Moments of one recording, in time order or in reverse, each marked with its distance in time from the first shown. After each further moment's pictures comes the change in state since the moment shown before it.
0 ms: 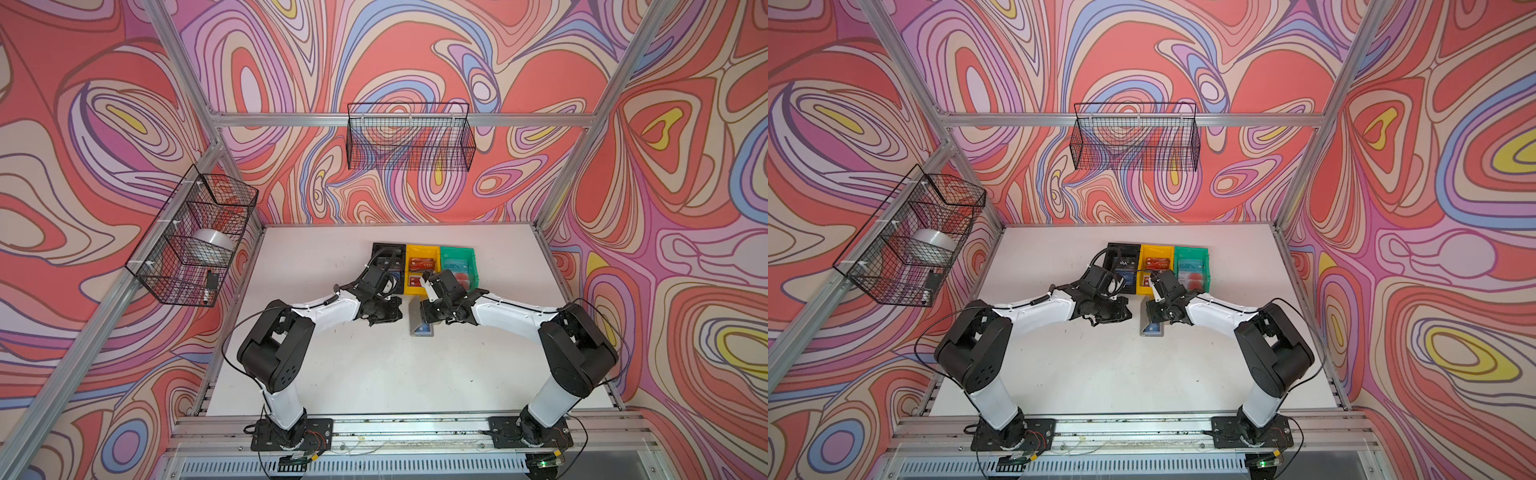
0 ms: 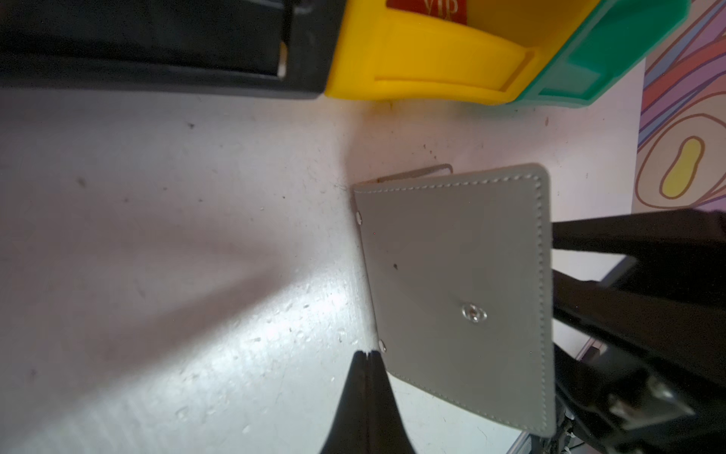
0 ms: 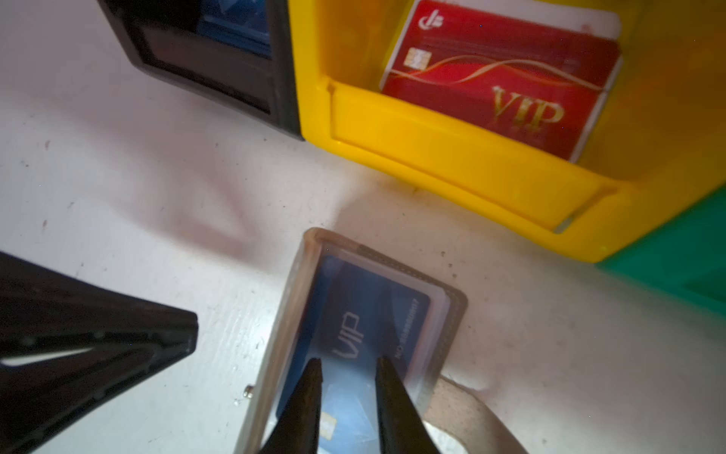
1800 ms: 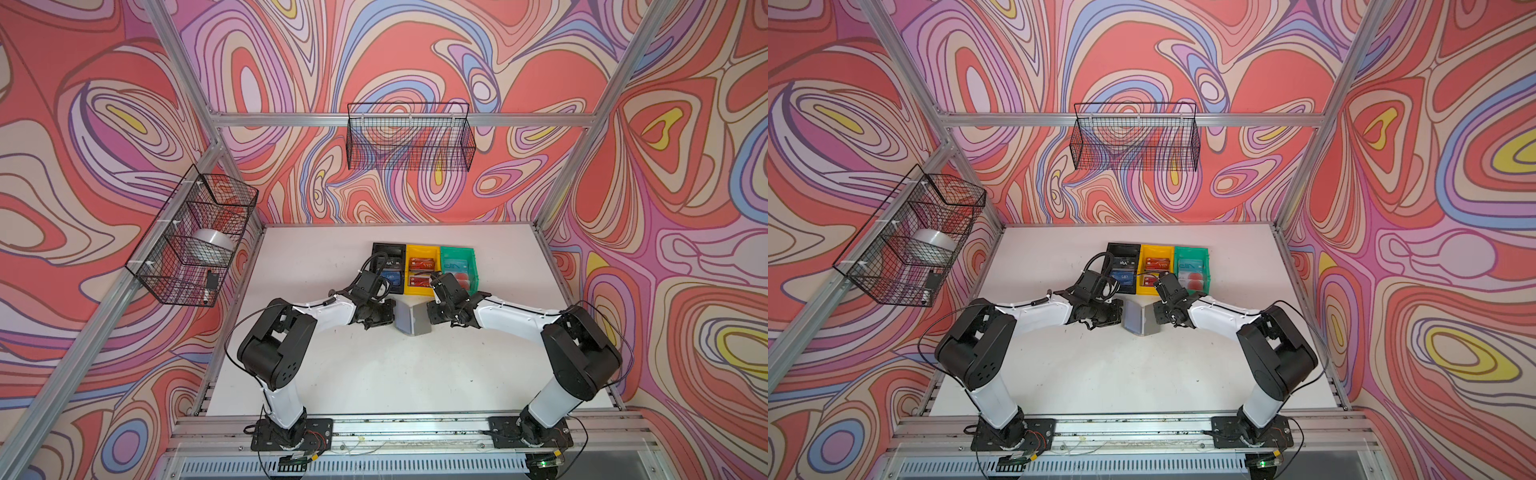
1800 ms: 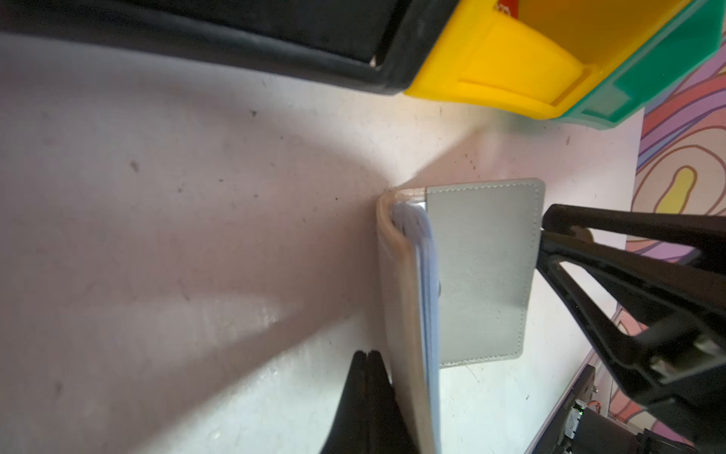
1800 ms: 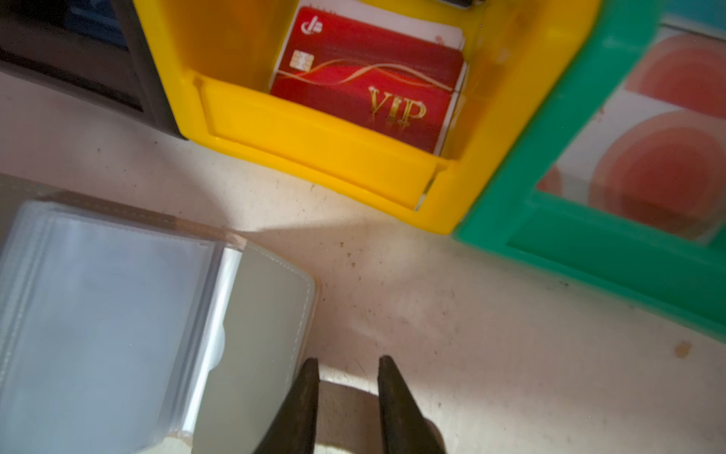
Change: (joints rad) left arm 0.014 0.037 -0.077 0.127 0.024 -0.053; right arm -0.001 -0.051 -0.045 -0.042 0.256 -0.011
